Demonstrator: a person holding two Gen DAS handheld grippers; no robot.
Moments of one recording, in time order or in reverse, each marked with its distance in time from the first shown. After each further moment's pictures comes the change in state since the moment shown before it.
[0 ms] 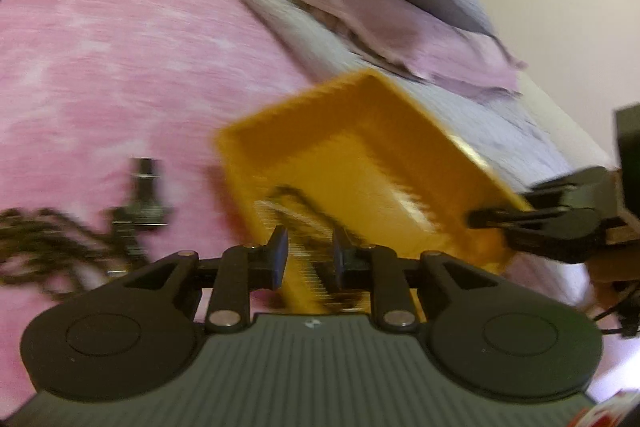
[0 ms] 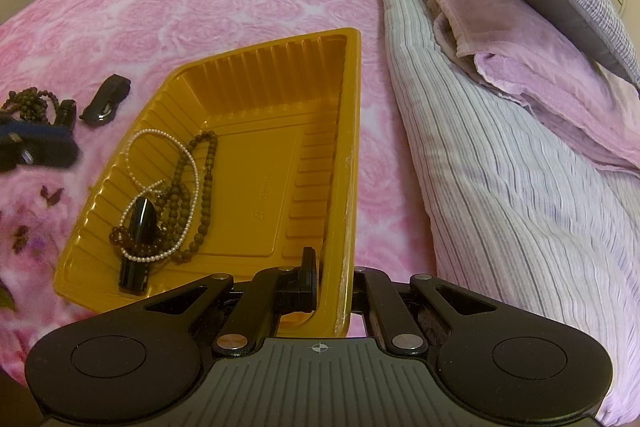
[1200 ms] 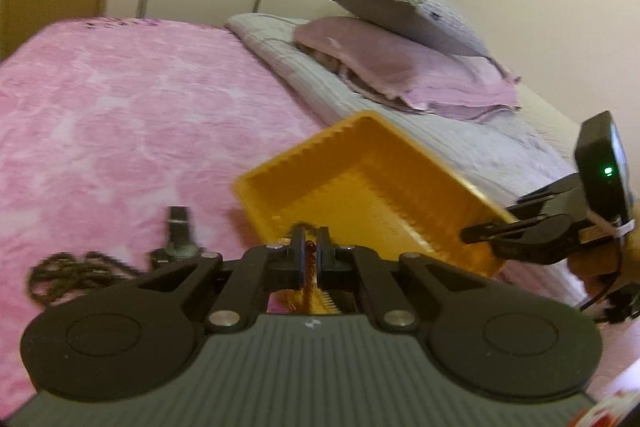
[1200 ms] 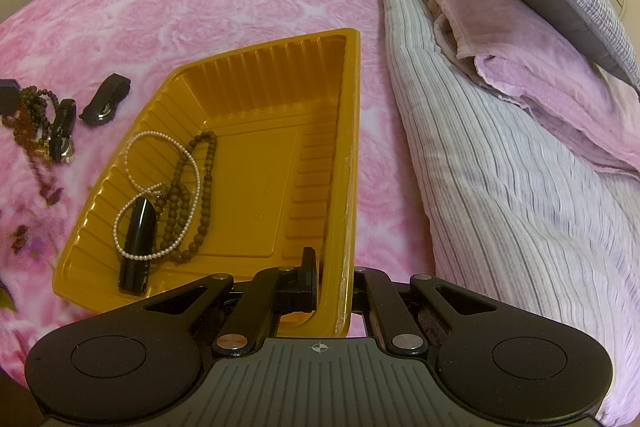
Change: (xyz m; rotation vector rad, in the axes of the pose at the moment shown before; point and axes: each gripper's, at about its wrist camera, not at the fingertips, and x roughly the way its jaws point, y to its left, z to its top) left arm -0.033 -0.024 0.010 0.084 -0.092 -0.017; right arm -0.001 0.001 0.001 -0.004 0.000 -0.004
